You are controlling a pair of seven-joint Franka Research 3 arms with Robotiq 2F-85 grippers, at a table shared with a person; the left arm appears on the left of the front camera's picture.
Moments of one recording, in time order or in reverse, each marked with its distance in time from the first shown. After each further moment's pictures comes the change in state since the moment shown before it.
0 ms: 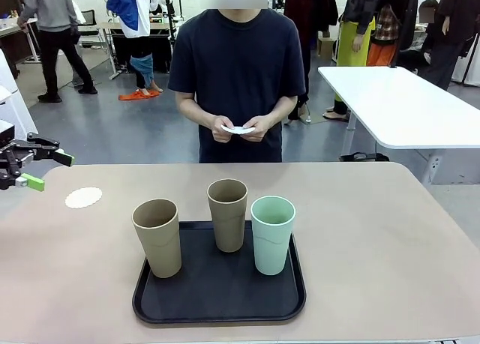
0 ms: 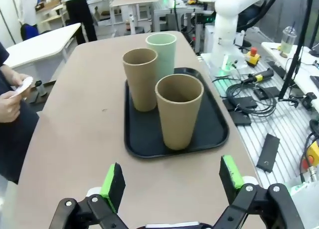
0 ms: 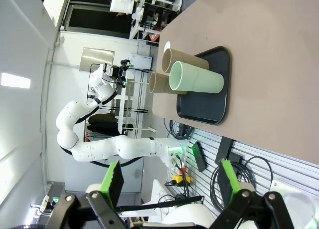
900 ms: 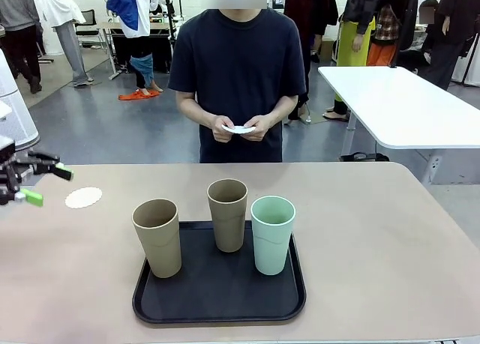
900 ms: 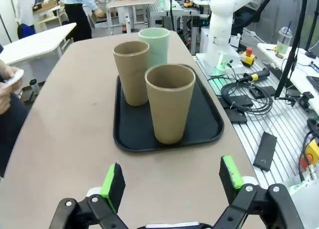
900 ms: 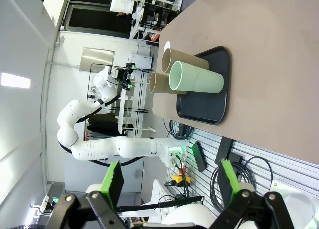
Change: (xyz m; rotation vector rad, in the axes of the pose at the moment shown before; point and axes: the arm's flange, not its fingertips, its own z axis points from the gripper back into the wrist) left arm -0.040 -0.012 -0.017 -0.009 -0.013 0.017; right arm 0.000 0.000 0.000 0.000 0.000 0.000
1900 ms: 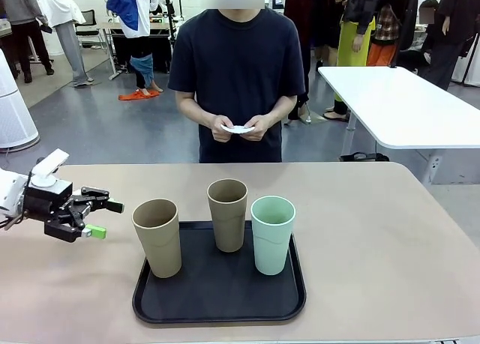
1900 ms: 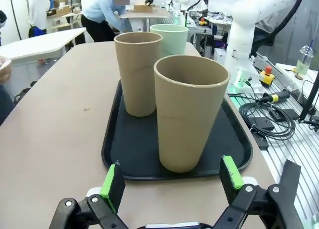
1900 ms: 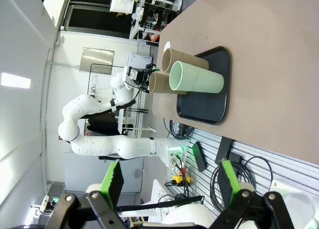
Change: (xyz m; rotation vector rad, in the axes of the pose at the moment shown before) left arm -0.048 0.009 -0.110 0.042 -0.117 0.065; right arm 0.000 0.000 0.000 0.000 0.000 0.000
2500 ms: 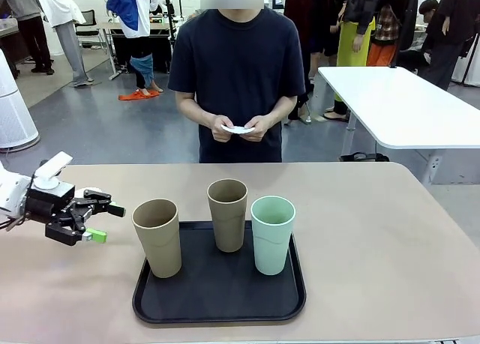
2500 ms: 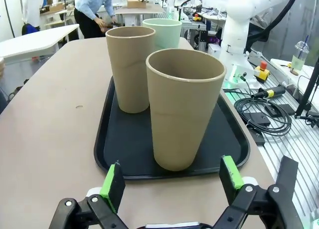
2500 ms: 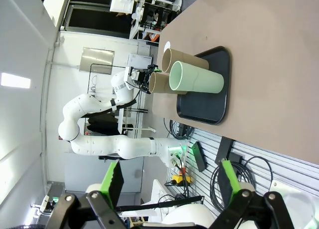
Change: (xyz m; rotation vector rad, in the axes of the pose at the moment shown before) left arm -0.002 0.002 -0.011 -0.025 0.024 -0.001; right arm 0.000 0.000 0.000 0.000 0.000 0.000
